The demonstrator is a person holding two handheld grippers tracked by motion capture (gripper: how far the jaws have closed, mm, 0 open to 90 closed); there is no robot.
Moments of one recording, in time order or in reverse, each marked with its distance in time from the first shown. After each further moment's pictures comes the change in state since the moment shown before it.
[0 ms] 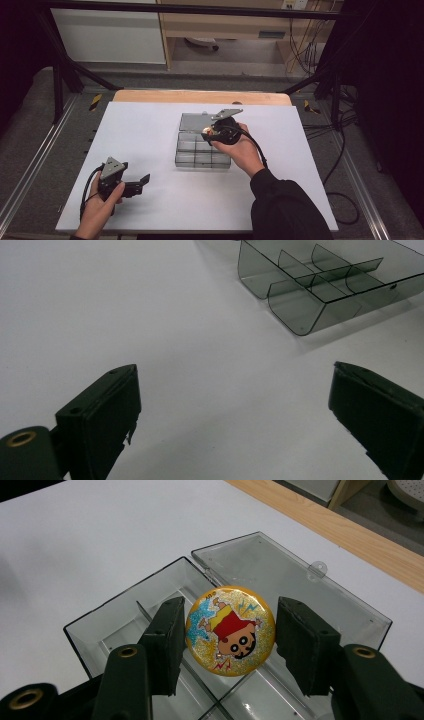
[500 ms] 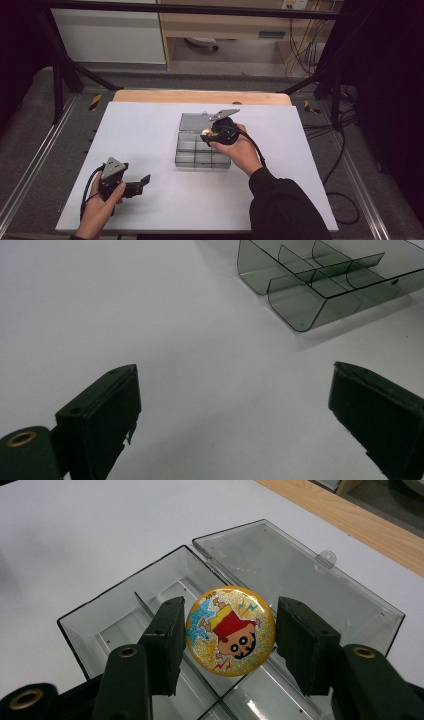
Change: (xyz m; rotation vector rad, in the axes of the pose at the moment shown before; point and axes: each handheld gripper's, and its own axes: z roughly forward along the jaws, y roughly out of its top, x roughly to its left) left arm -0.001 -0.001 0.001 0.012 -0.004 0.004; right arm 0.000 -0.001 0.009 0.041 0.011 0.002
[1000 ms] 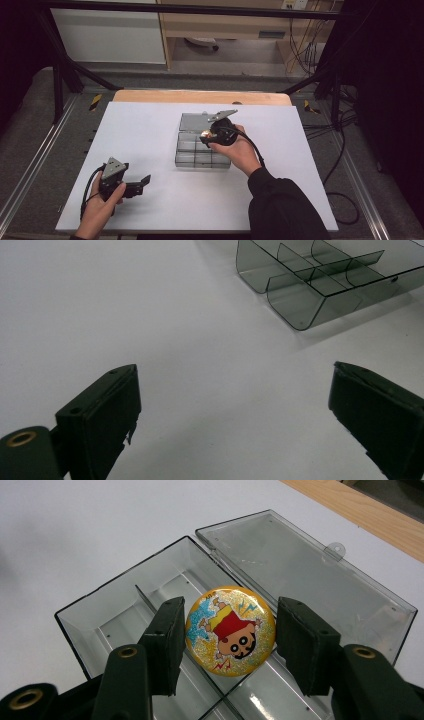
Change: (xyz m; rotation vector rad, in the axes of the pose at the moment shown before) left arm 0.000 0.000 0.001 0.008 -0.002 0.005; right arm 0.002 -0.002 0.006 0.026 0.008 0.000
